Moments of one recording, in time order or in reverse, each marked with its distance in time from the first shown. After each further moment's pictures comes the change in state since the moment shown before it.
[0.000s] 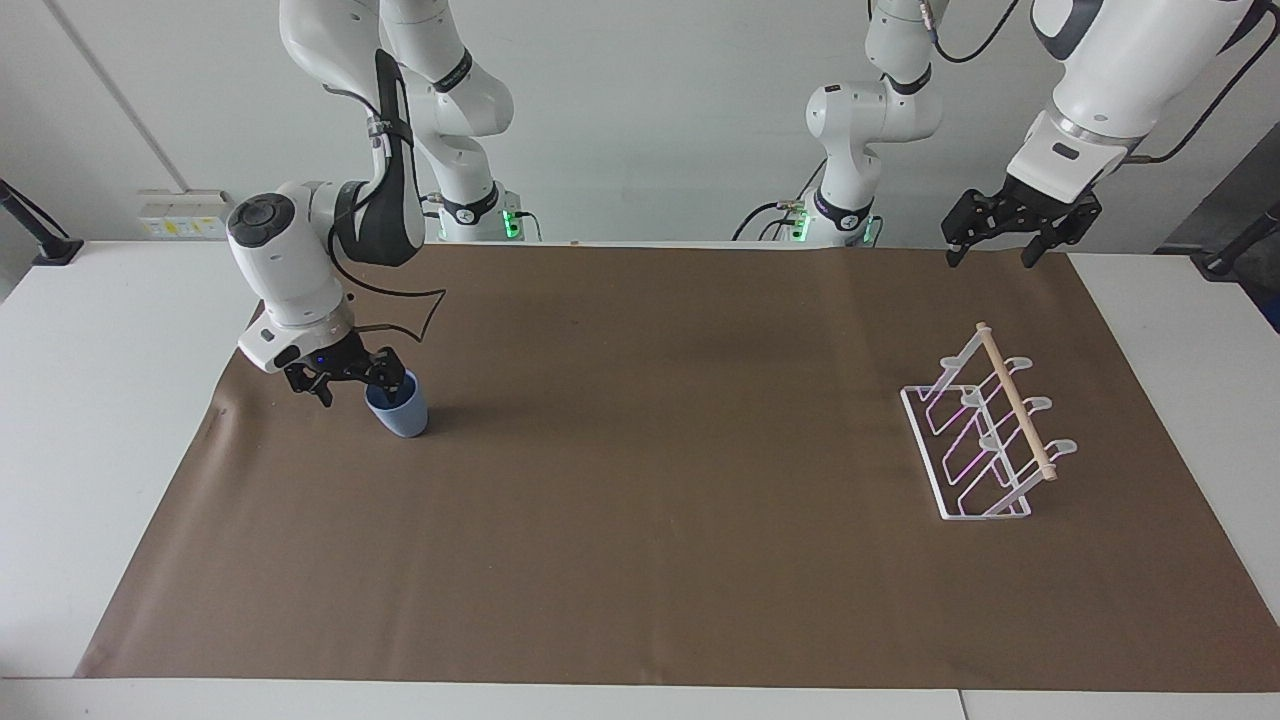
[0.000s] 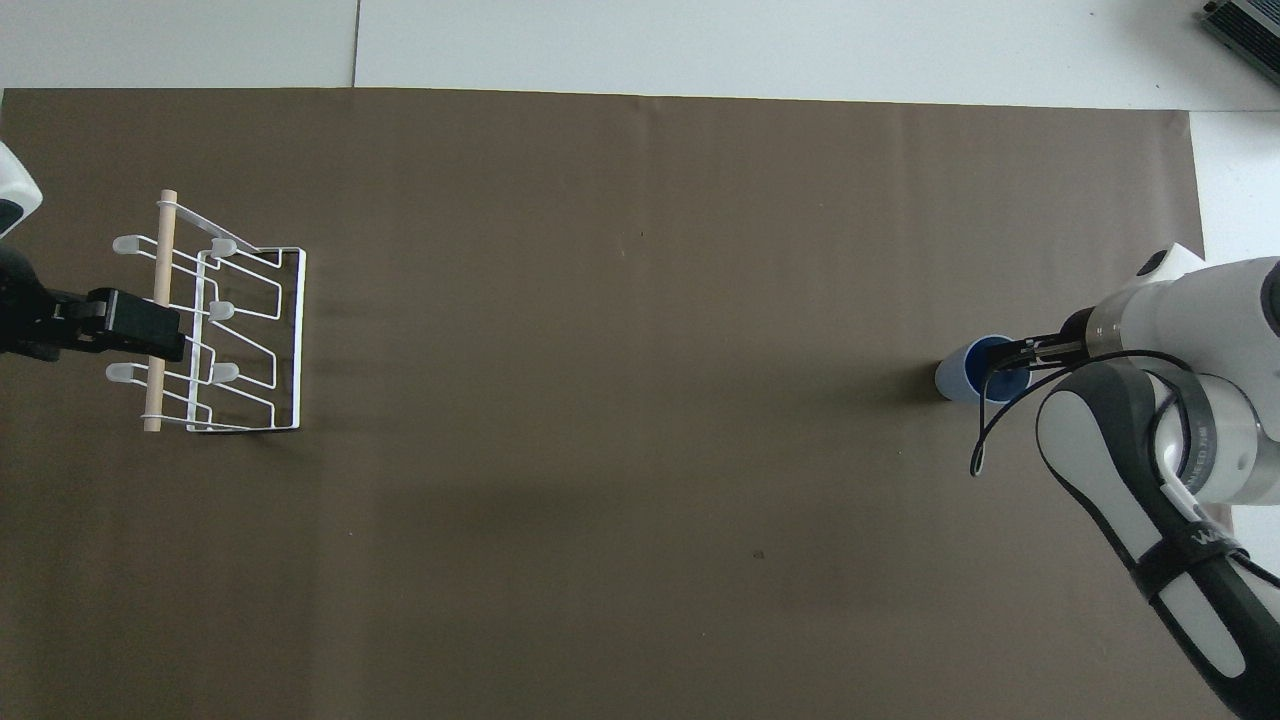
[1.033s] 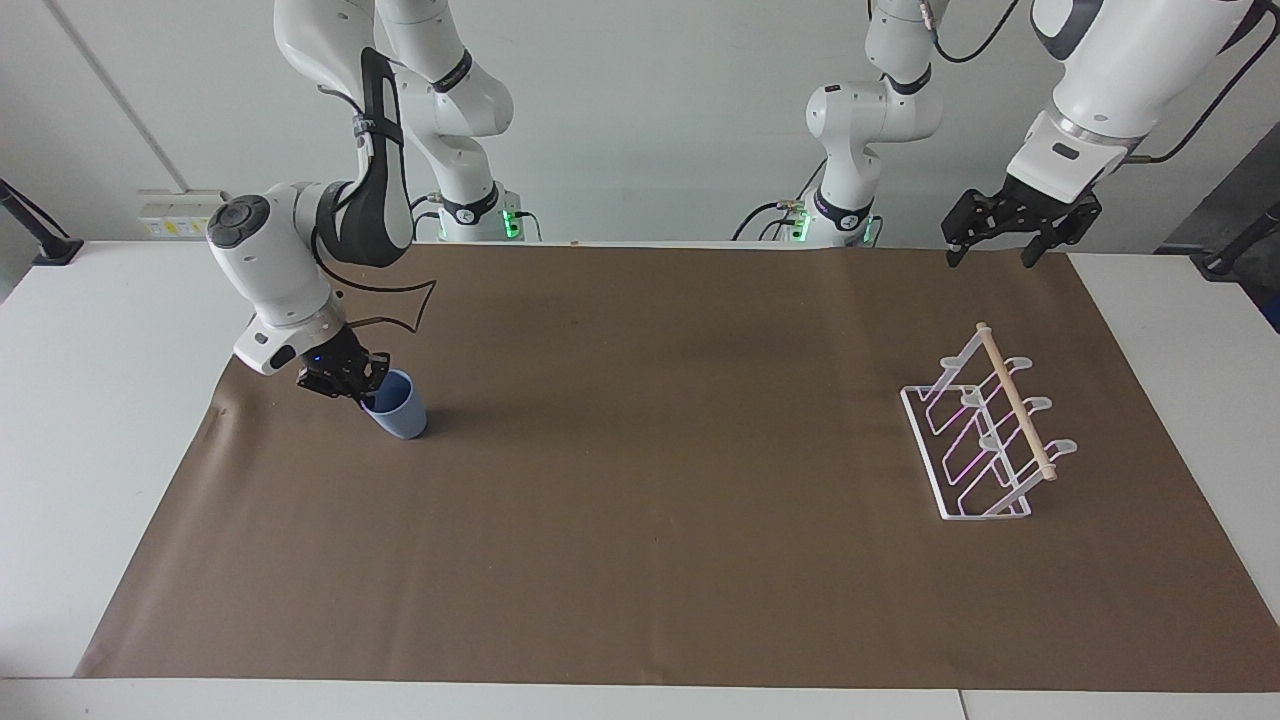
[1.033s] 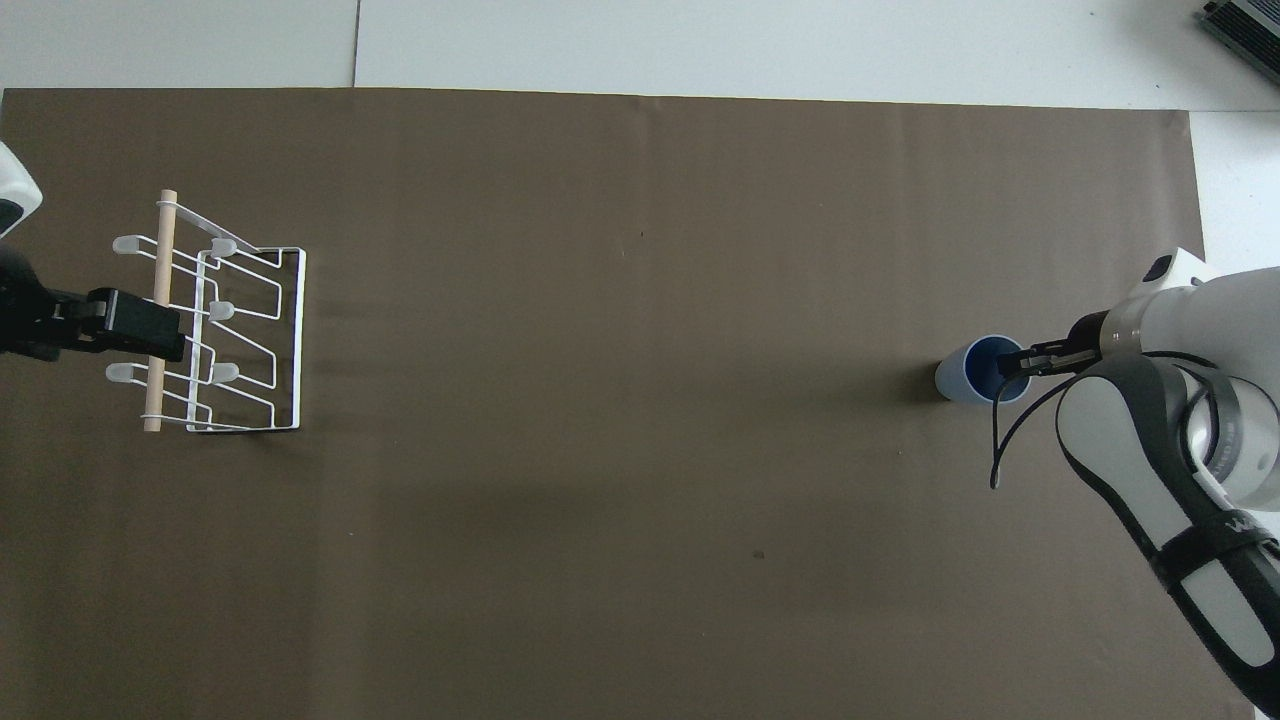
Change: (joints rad) left arm 0.000 0.000 0.000 0.000 0.000 0.000 0.000; right arm -0.022 0.000 0.001 -0.005 0.124 -0.010 -0.165
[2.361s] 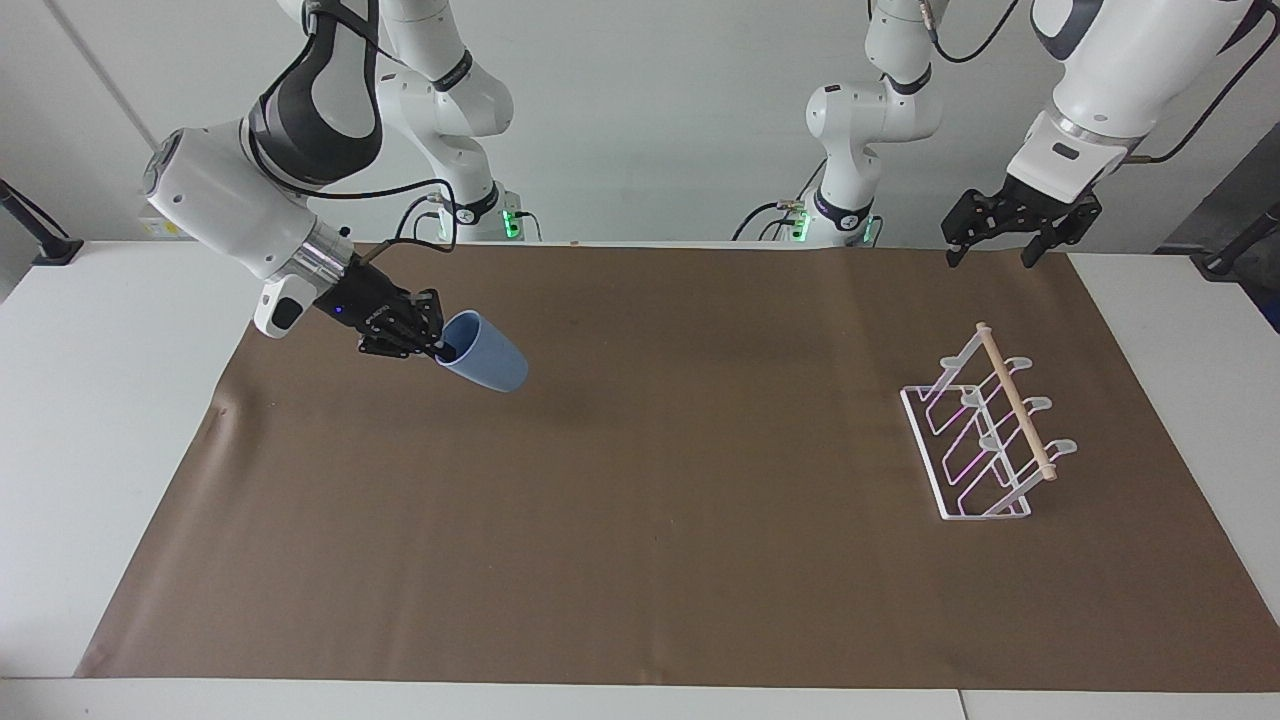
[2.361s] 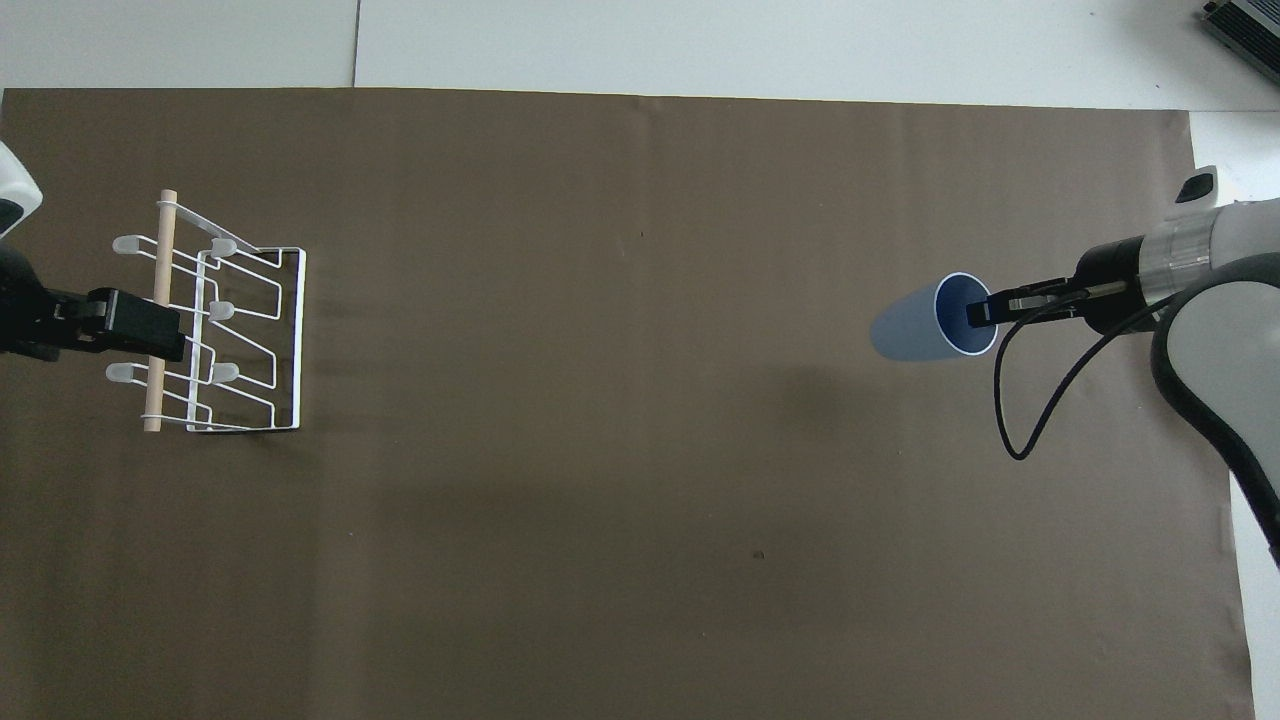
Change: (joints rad) left arm 0.000 0.000 0.000 0.000 0.000 0.000 0.000; right arm 0.015 -0.022 0.060 0.301 0.633 -0.441 -0.001
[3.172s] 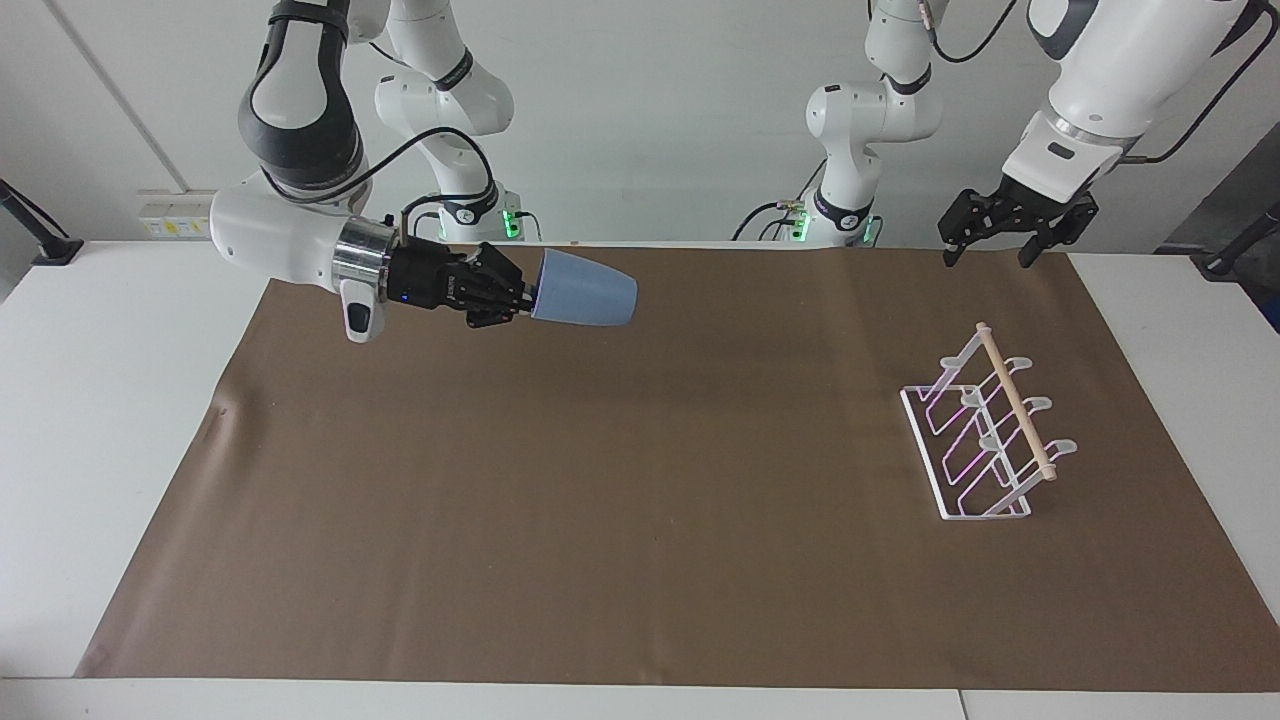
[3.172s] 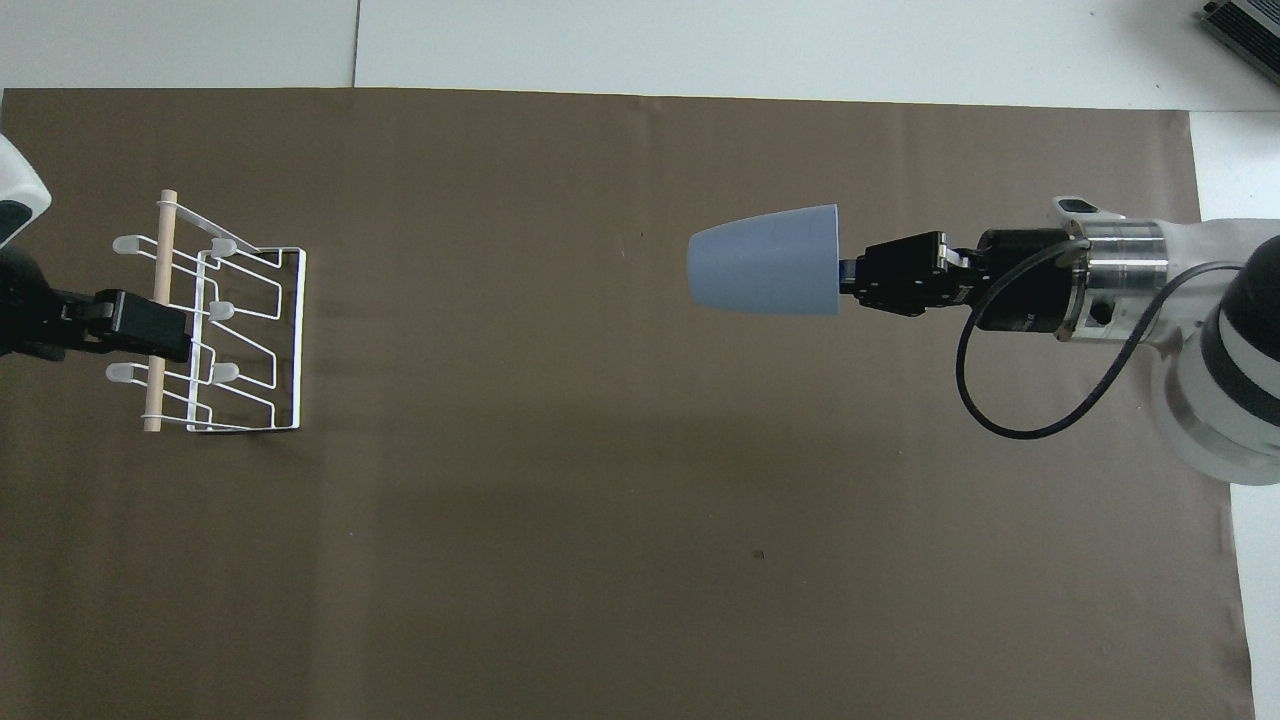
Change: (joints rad) left arm -0.003 0.000 -0.007 0.000 0.000 0.000 -0.006; right arm 0.079 -0.005 0.002 -0.100 0.693 -0.053 0.000
